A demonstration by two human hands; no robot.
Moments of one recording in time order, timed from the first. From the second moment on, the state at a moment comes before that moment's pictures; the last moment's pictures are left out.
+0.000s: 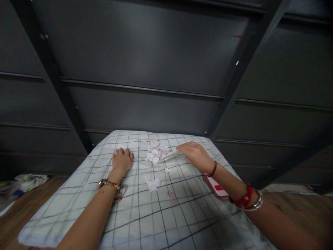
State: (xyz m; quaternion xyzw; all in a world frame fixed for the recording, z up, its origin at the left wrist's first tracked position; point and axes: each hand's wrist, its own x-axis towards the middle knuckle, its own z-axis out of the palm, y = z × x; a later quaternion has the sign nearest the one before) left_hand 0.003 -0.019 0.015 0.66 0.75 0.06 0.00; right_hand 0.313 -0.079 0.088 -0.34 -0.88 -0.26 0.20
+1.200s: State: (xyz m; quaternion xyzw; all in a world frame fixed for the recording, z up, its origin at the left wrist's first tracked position) left_hand 0.003 -0.019 0.015 0.67 0.74 0.06 -0.02; right_hand 0.302 -0.083 0.093 -0.36 -0.87 -0.30 0.14
